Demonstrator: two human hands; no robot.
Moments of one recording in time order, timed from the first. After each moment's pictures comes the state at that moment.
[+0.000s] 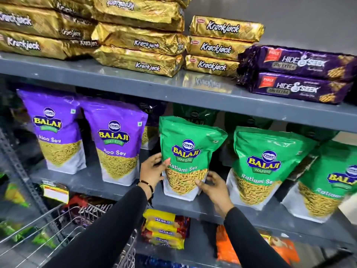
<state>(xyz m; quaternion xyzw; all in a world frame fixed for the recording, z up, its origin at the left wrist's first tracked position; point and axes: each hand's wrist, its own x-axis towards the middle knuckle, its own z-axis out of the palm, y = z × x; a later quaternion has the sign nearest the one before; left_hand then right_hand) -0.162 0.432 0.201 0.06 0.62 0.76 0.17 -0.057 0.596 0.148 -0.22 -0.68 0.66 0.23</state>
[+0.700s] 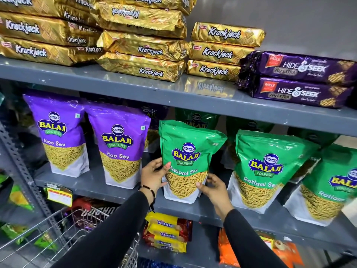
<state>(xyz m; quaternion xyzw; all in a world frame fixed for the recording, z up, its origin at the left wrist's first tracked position) -0.159 0.425 0.202 0.04 0.61 0.77 0.19 -0.060 0.589 0.156 -0.21 -0.67 0.67 0.23</state>
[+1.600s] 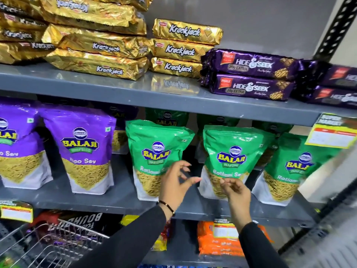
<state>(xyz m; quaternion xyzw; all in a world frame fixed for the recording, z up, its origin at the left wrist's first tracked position) -0.070 0.505 0.208 0.34 0.70 0.62 0.04 0.040 0.655 0.171 -0.29 -0.61 0.60 0.44</state>
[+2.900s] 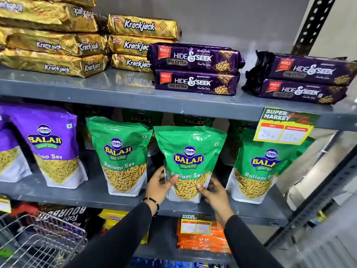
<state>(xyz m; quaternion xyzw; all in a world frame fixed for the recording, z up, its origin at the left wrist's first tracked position) -0.036 0.576 0.175 0.21 0.72 0.64 0.17 0.086 0.712 0.166 -0.26 -0.63 0.69 0.25</state>
